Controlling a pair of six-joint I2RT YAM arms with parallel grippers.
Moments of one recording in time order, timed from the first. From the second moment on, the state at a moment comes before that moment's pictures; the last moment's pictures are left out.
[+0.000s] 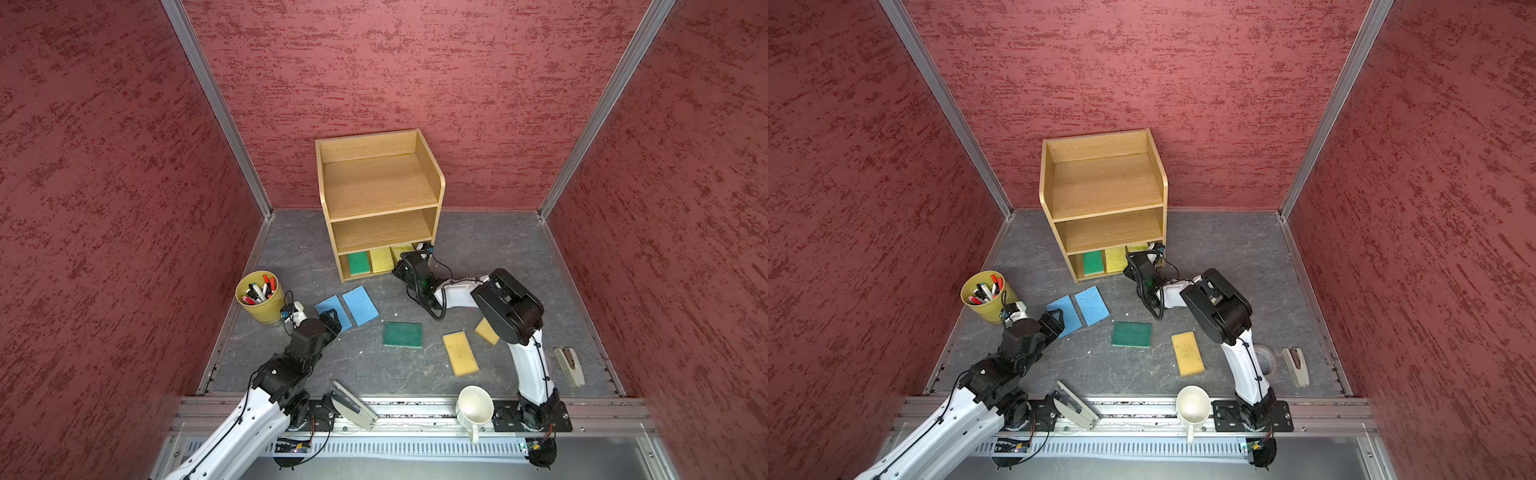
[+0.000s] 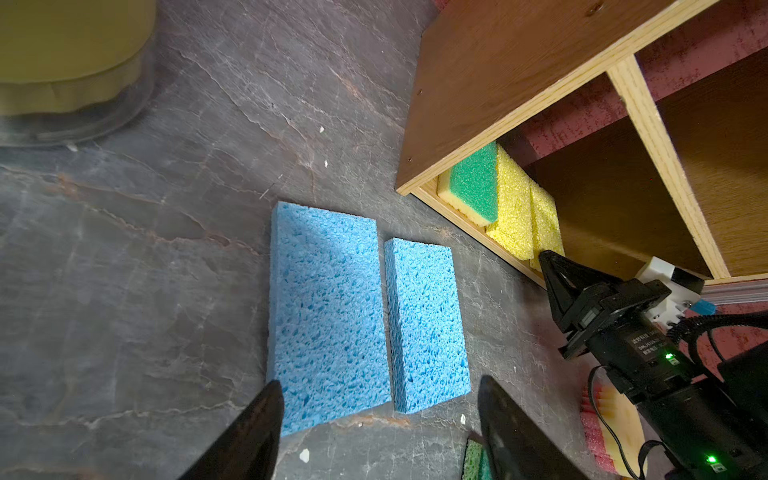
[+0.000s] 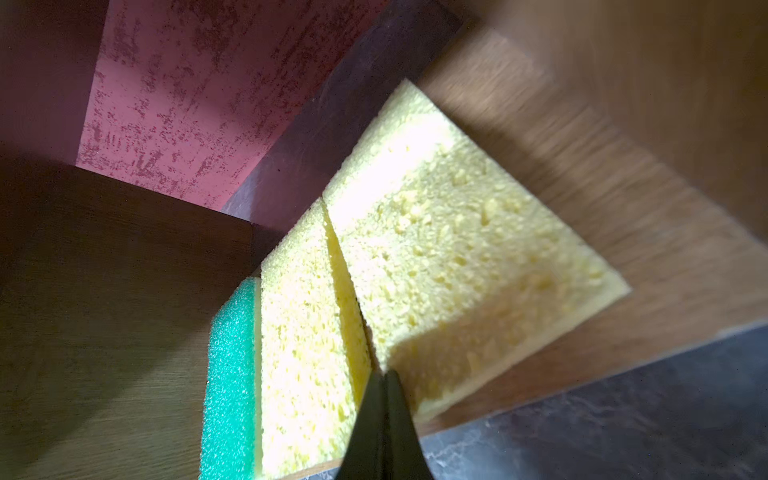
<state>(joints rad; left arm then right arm) -0.51 0.44 0.23 -0.40 -0.36 -1.06 0.70 2.15 1.20 0.46 0.25 1.08</state>
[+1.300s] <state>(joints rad) -0.50 0.46 0.23 -0.40 -0.34 -1.06 0.71 2.12 1.21 0.35 0.45 0.78</state>
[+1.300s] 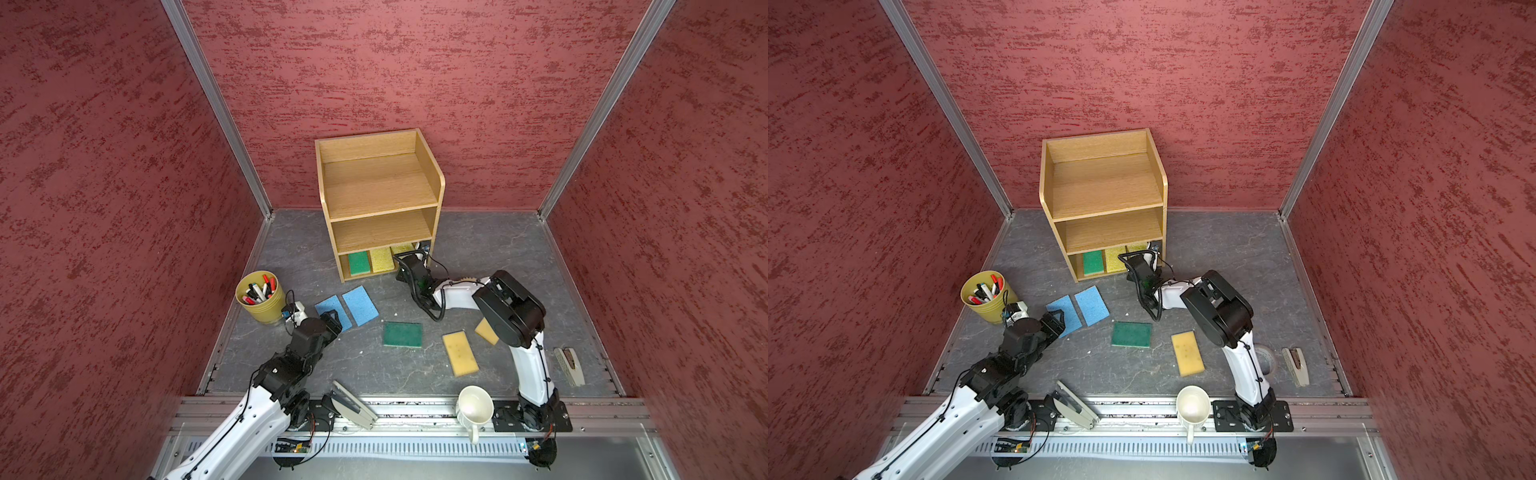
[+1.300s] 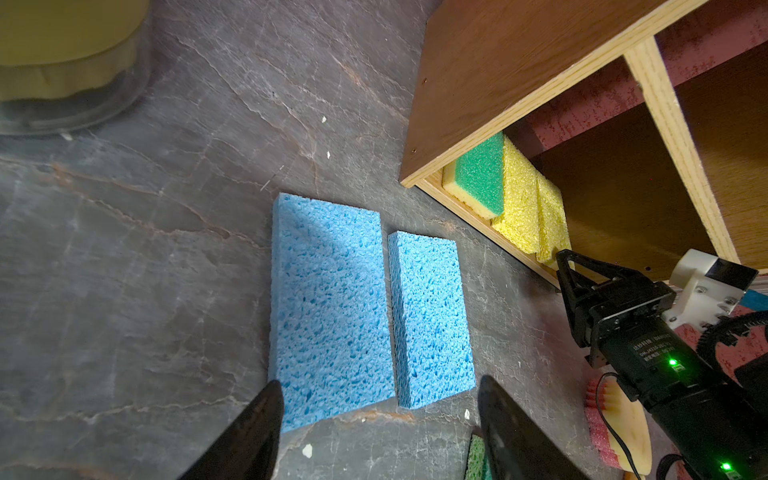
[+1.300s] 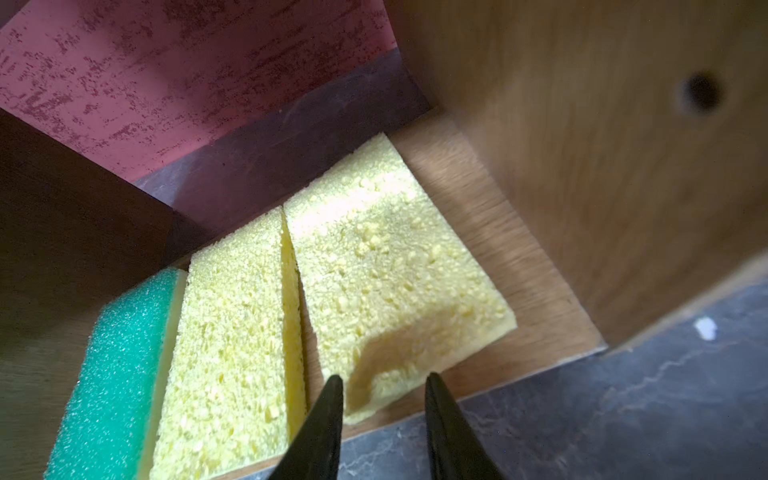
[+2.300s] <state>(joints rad) -0.50 0.49 0.23 -0.38 -0.34 -1.06 0.71 2.15 1.19 0.41 0.38 0.89</state>
